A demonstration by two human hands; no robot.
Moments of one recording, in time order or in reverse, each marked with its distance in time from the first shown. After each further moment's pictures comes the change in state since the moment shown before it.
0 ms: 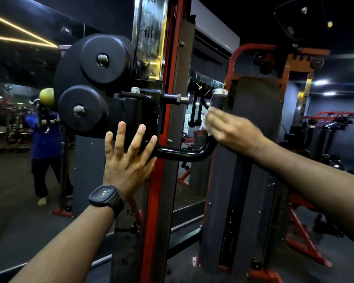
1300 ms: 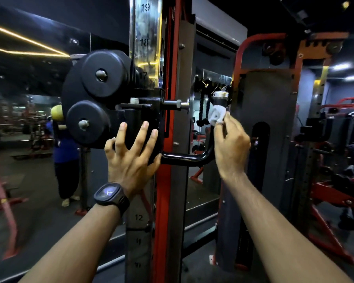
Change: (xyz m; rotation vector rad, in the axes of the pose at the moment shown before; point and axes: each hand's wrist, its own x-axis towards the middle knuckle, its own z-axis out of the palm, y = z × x) left_hand 0.034 -0.007 -0.013 0.111 -0.003 0.003; right_hand 0.030 -0.062 -0.012 0.728 0.290 1.474
